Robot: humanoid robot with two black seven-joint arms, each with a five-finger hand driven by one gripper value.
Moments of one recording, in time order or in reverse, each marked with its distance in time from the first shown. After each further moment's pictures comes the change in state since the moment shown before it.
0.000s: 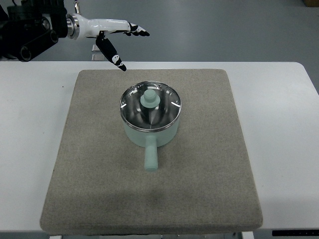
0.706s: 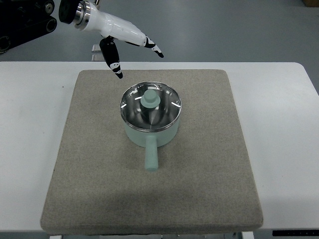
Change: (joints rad) left arm -0.228 0.104 -0.001 -0.383 0.446 -0.001 -0.030; right arm 0.000 0.000 0.000 0.000 0.000 0.000 0.000
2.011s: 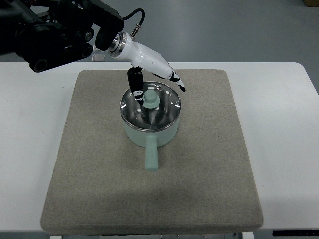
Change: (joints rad) left arm 0.058 -0.143 0.002 -0.010 0.049 0.012 0.000; right arm 0.000 0.000 0.000 0.000 0.000 0.000 0.000
